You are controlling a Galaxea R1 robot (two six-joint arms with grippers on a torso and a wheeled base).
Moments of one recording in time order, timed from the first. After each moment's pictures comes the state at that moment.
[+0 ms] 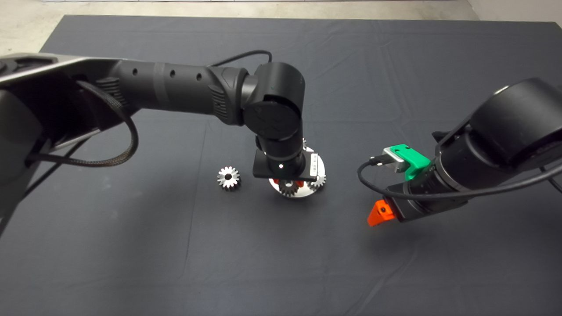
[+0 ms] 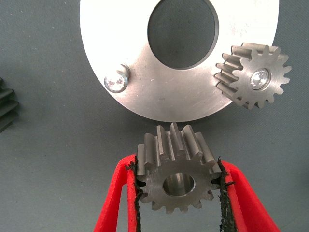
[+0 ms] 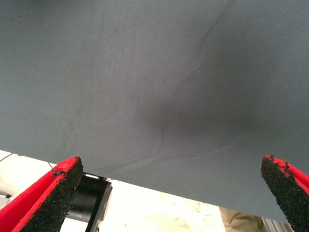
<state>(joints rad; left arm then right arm) -0.42 2.86 -1.10 0.33 1.47 -1.63 0.45 2.41 -0.64 -0.12 -1.53 1.57</state>
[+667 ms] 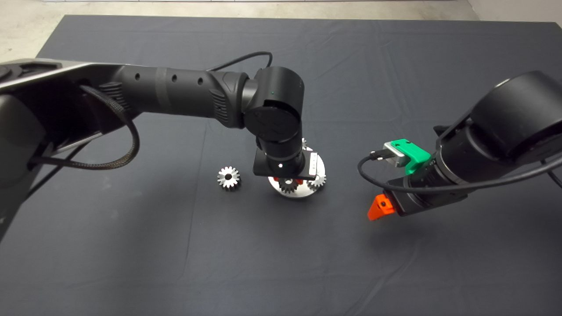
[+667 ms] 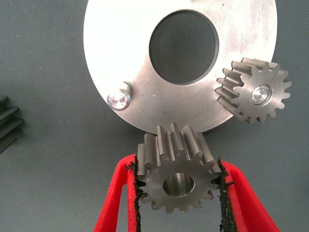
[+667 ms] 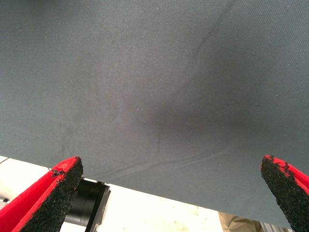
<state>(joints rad) -0.41 2.86 -1.10 0.37 1.48 -1.61 0.46 2.41 -0.66 -0.12 -1.53 1.55</state>
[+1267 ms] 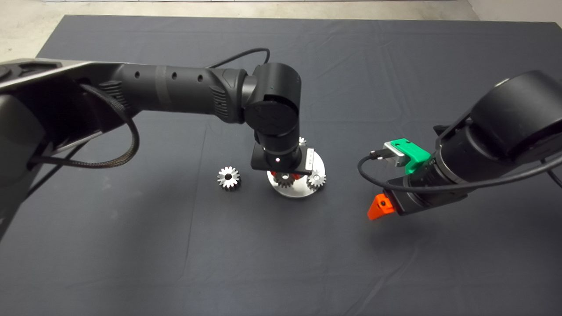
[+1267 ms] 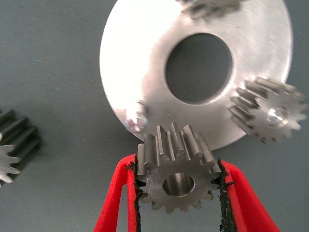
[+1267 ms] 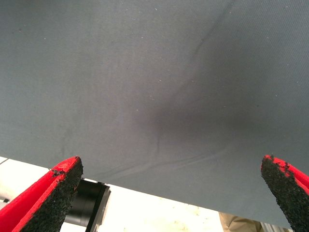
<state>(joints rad) -0.41 2.85 -1.16 0.37 1.48 -1.55 0.46 2.41 -0.66 -0.12 -1.53 1.55</state>
